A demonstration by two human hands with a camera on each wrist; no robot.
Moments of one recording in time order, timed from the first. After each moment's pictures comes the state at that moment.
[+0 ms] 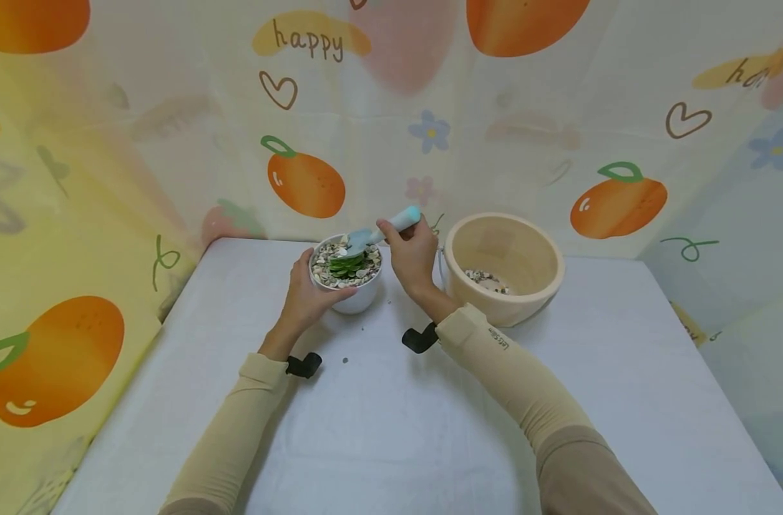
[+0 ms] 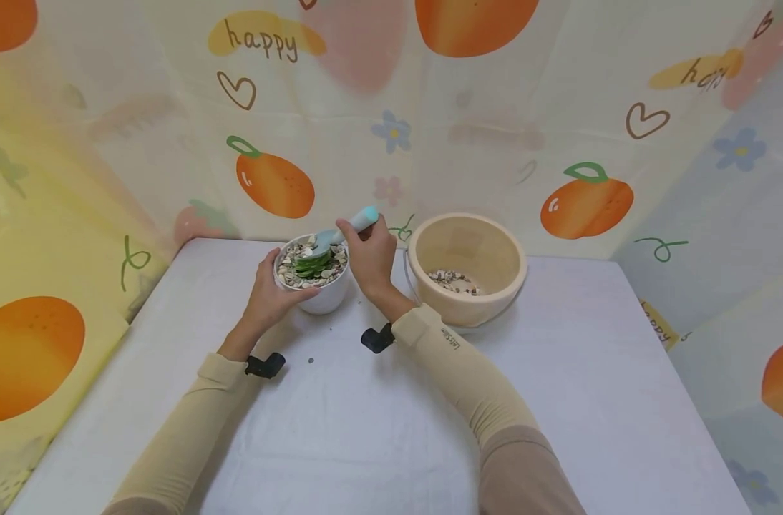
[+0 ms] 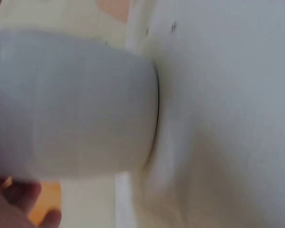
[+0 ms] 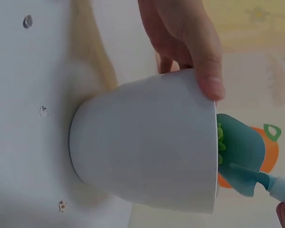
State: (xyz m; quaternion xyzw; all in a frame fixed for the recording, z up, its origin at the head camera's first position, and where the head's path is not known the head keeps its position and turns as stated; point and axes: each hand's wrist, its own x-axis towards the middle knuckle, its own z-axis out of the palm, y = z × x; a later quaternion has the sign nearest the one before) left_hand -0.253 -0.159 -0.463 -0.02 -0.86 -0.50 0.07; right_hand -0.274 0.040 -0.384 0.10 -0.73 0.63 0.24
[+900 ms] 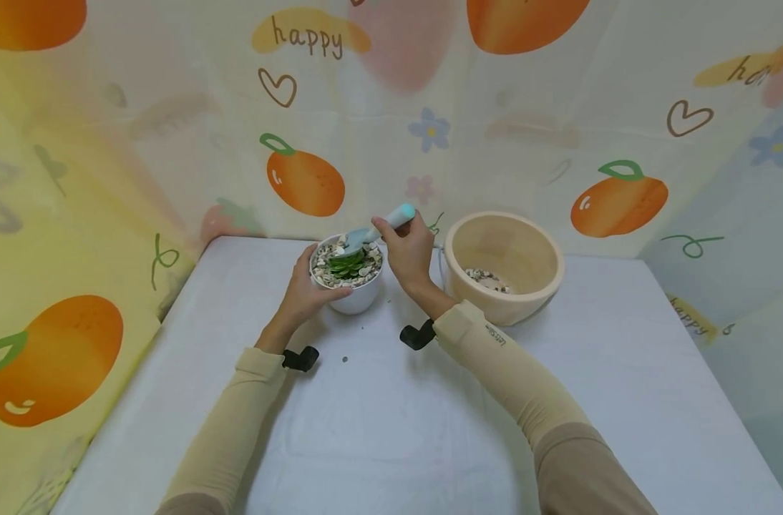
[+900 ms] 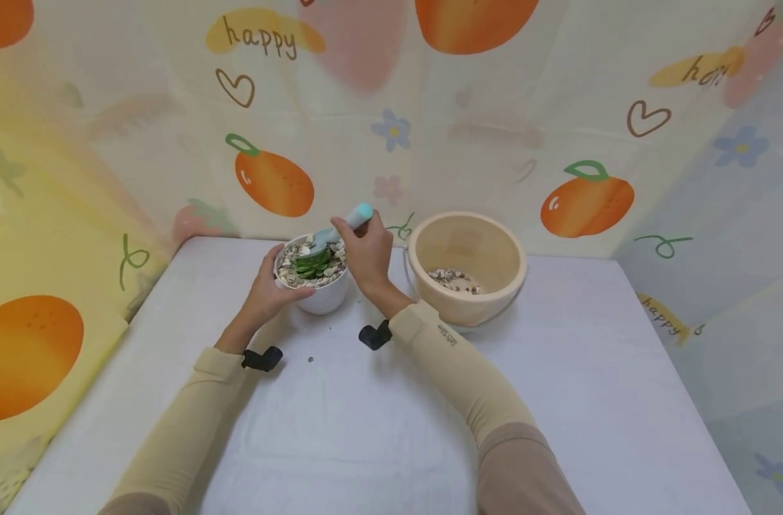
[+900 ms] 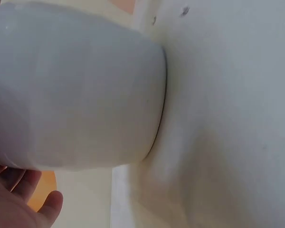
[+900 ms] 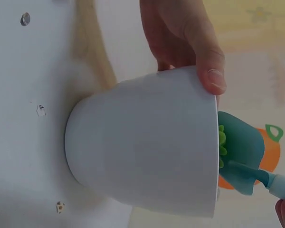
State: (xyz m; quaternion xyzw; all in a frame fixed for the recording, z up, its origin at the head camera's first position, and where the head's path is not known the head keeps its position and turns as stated) left_hand -0.263 -0.166 -0.464 -0.09 -0.82 -0.56 0.04; right_hand -0.277 0.037 -0.384 0.11 -0.73 0.63 0.24
